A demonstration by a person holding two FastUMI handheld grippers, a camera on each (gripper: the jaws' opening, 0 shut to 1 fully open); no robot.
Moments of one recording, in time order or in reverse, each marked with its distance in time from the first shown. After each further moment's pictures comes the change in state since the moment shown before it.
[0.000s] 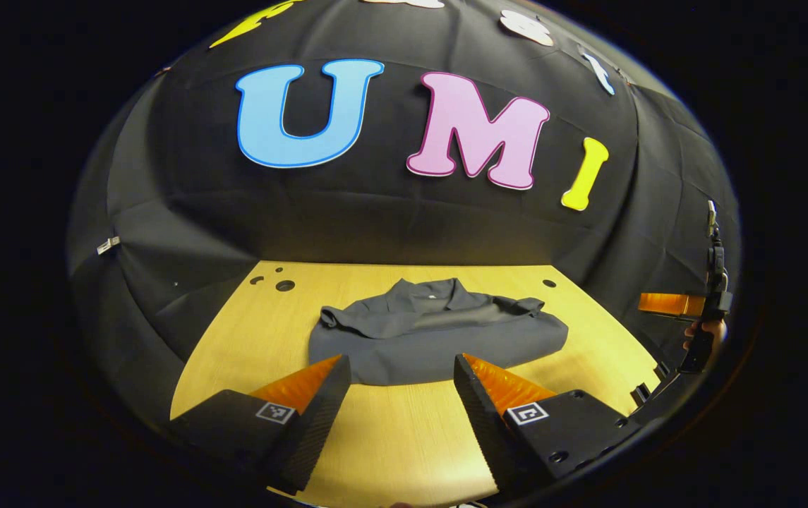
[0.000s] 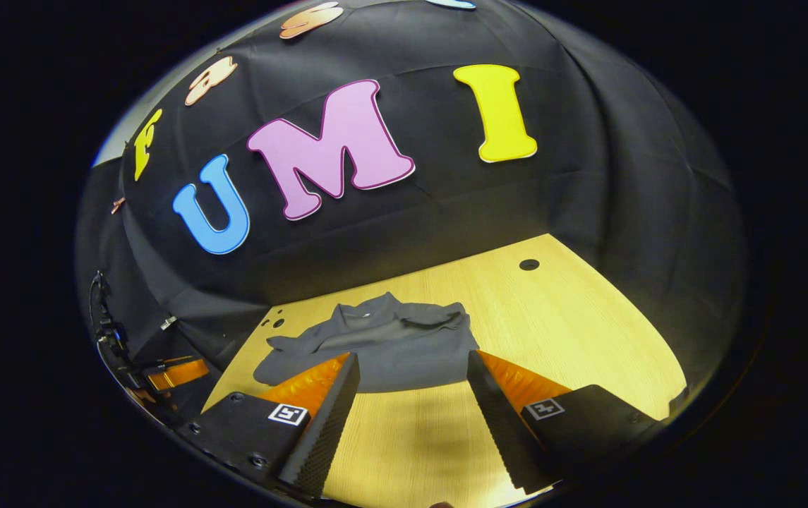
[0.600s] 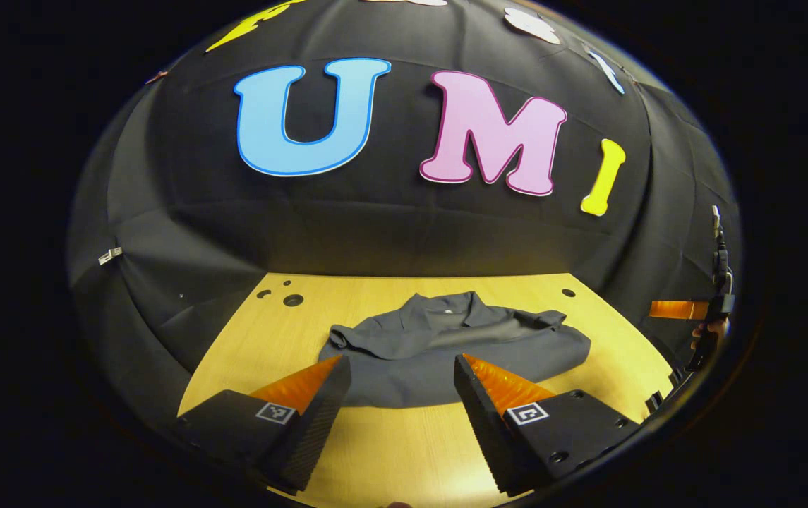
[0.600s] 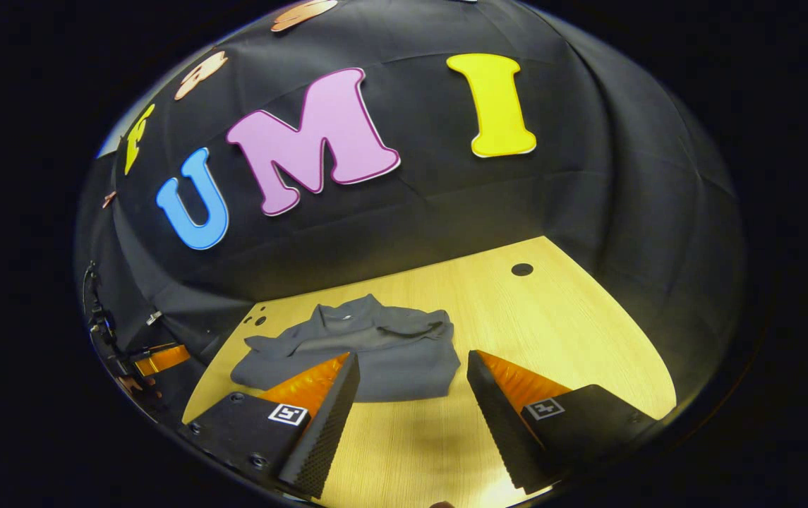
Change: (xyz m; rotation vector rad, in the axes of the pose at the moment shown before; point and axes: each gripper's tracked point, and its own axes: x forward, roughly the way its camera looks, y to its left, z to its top) left arm 0.031 0.012 0.025 -0.004 -0.028 0.041; right arm 0.033 -0.025 0.014 -0.053 0.017 -0.010
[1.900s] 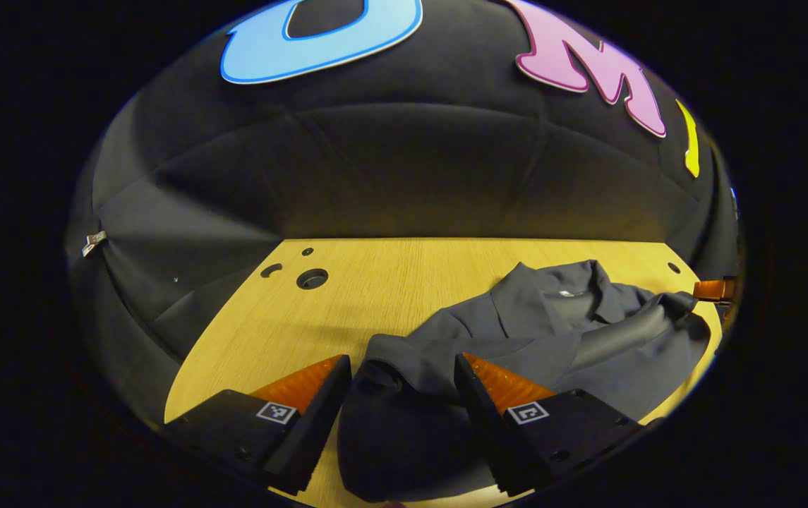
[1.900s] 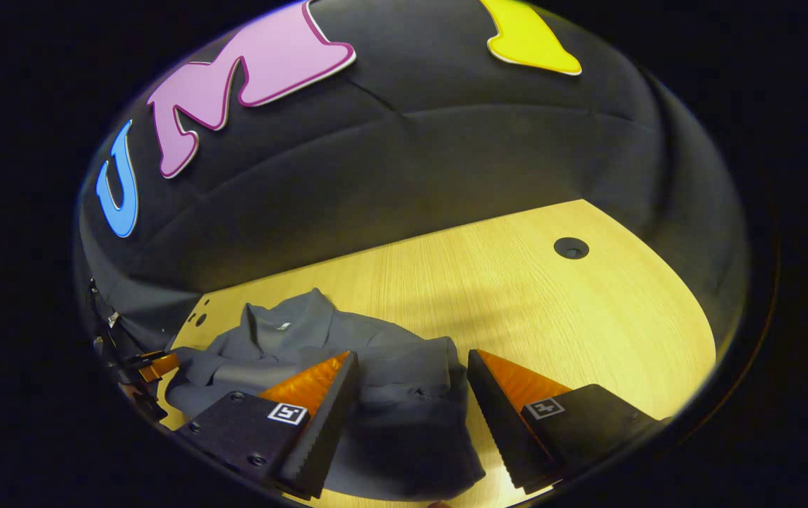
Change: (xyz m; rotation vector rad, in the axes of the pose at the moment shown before) left arm 0.221 0.109 -0.040 0.005 0.136 0.228; right arm 0.241 -0.039 -0.030 0.036 0.135 -0.062
